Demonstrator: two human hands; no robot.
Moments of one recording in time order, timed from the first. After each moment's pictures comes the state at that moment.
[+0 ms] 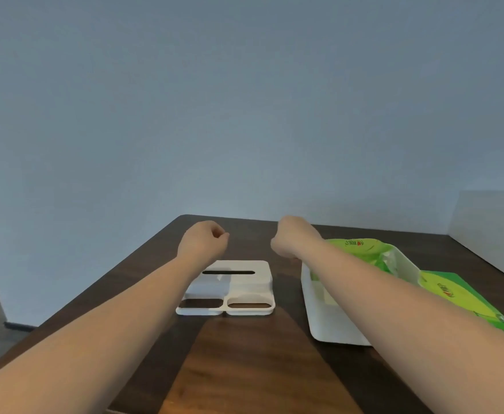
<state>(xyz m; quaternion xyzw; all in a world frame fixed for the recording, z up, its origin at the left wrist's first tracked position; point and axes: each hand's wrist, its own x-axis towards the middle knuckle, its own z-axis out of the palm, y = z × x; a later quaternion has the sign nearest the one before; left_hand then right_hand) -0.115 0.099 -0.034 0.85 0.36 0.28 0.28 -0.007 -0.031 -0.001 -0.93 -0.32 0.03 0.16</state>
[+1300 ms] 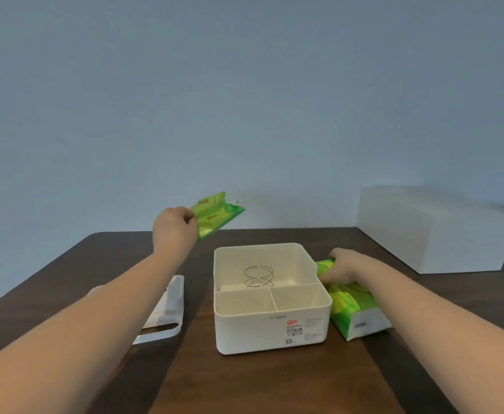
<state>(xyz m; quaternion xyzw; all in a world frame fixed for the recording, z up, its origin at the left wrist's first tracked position) 0.001 0.035 -0.017 0.83 0.28 0.41 0.25 0.127 -0.235 -0.039 -0.98 -0.13 0.12 0.11</state>
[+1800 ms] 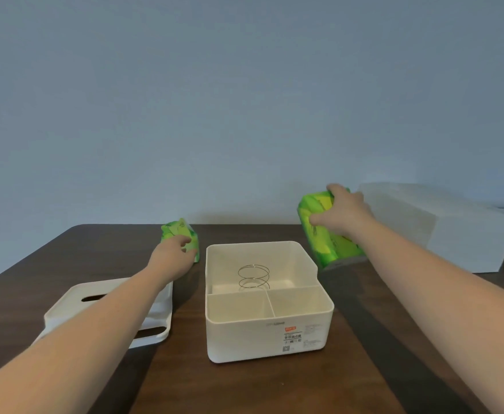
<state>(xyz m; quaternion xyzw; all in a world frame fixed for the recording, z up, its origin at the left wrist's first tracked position) 0.018 0.058 -0.075 0.89 0.29 0.19 0.31 0.151 -0.214 0.016 -0.95 -0.11 -0.09 0.27</state>
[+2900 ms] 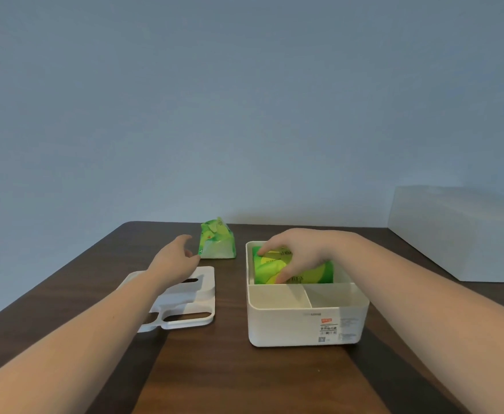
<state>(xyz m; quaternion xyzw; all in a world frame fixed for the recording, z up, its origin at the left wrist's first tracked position) -0.055 0.086 -0.068 0.88 0.31 0.20 0.29 0.068 -0.140 0.003 -0.85 -0.52 0.08 0.00</state>
